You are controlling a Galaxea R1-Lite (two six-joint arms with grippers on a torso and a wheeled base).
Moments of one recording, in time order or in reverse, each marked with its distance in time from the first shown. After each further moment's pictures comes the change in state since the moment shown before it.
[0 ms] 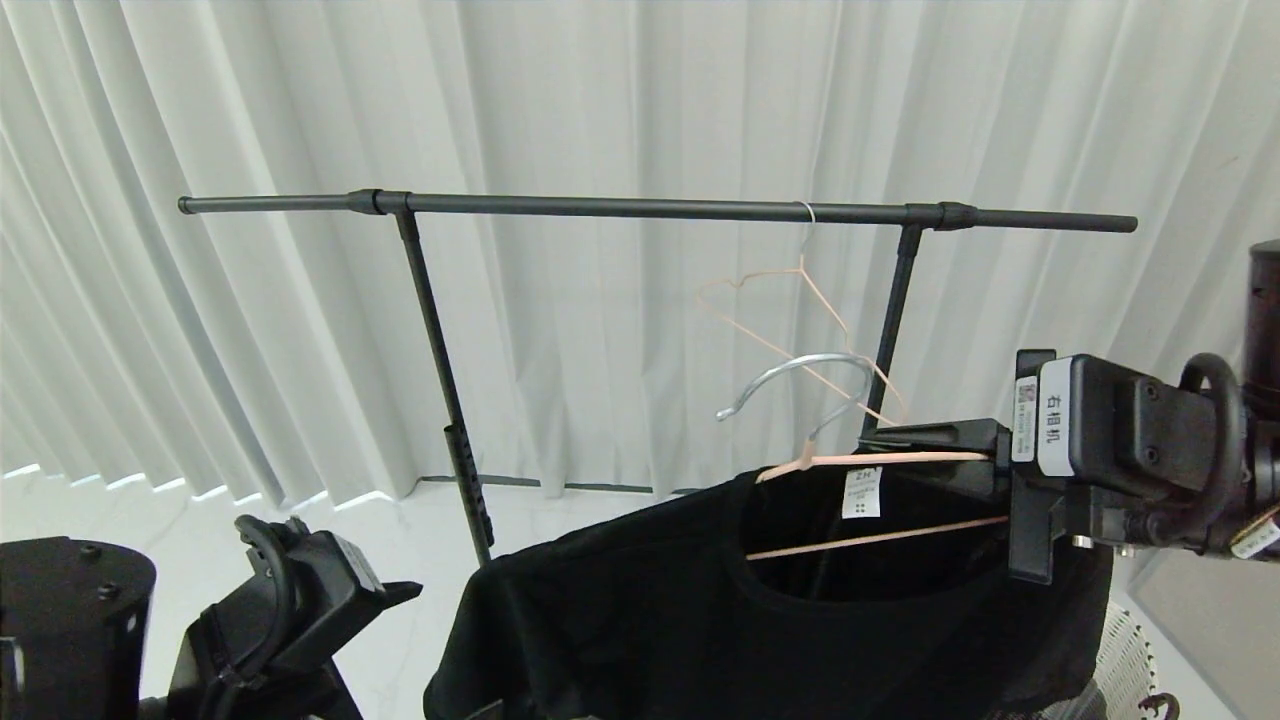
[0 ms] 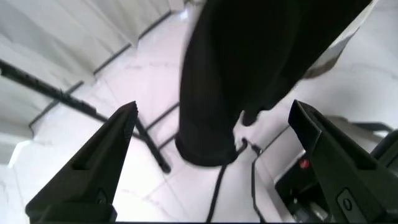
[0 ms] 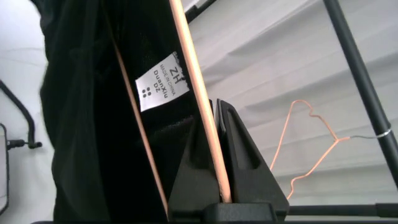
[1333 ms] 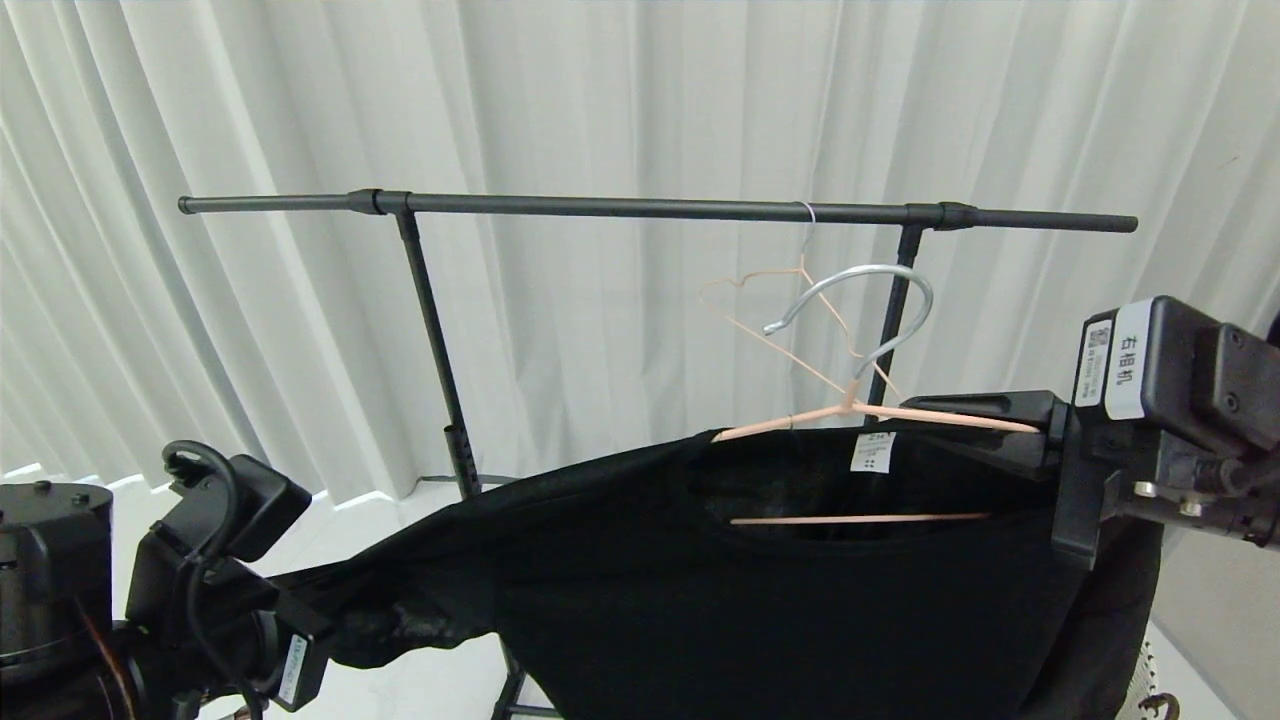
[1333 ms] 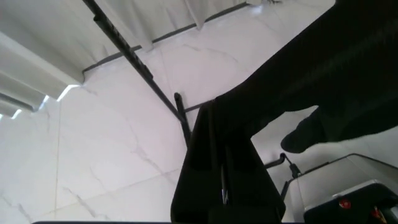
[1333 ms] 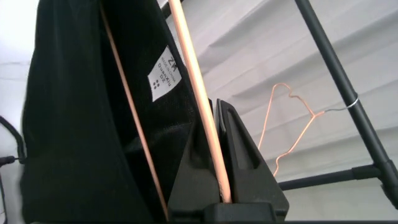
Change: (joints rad) left arm 0.357 0.060 0.001 -0.104 0.003 0.003; right arm -0.005 -0.066 0.004 0.000 -0.093 0.084
